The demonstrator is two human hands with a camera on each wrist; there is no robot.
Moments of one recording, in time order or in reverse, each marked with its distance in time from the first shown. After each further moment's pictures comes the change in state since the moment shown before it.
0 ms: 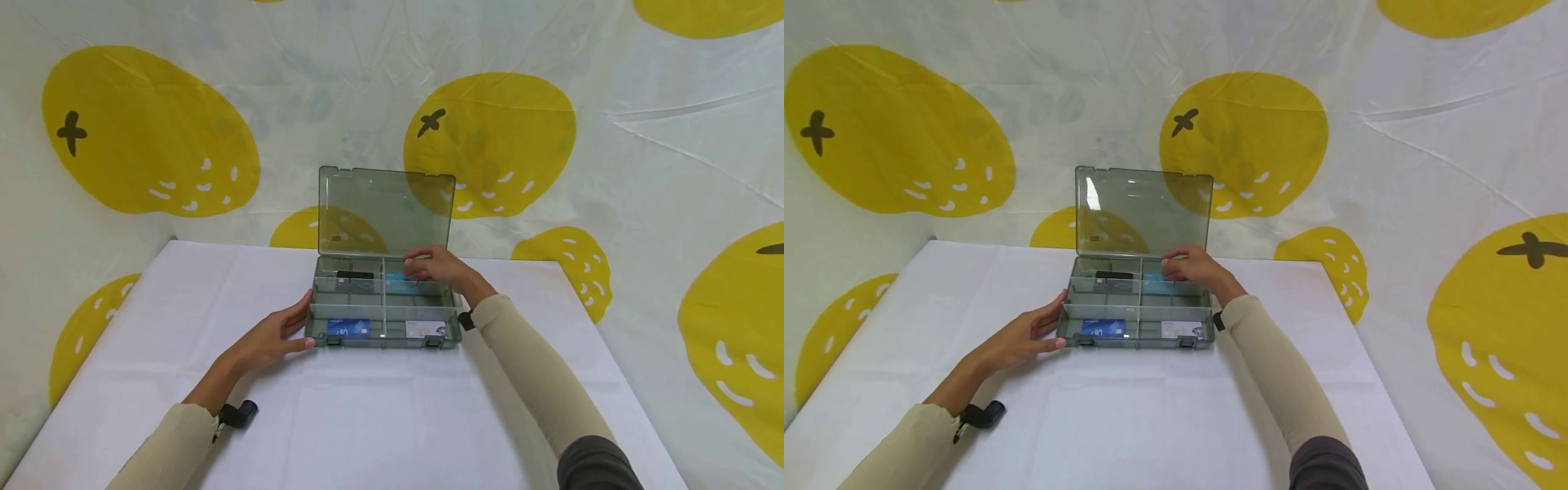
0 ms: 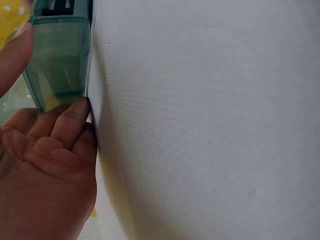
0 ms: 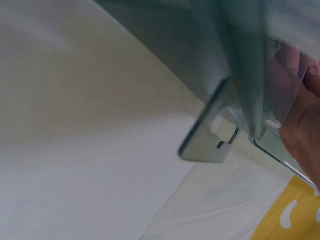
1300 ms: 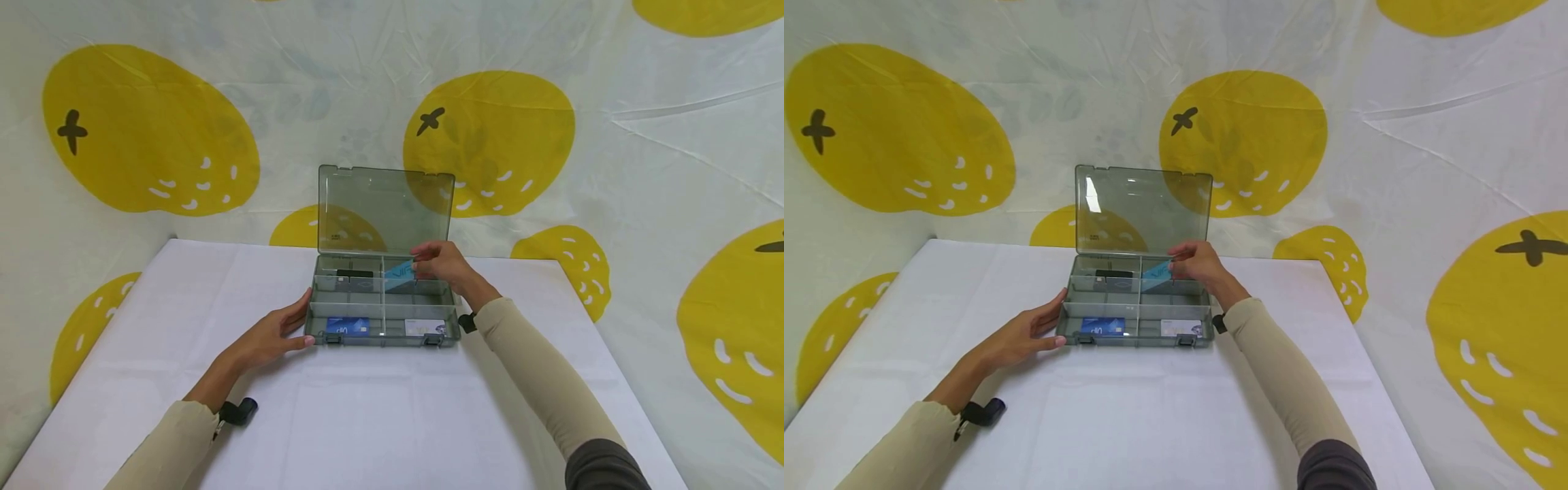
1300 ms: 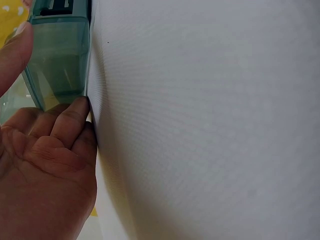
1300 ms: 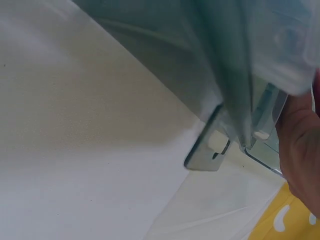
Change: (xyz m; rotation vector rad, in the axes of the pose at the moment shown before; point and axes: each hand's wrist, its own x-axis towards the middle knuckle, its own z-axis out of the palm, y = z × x) left_hand -0.001 -0.001 0.000 -0.001 -0.003 -0.023; right_hand -0.006 0.004 0.003 0.137 0.183 -0.033
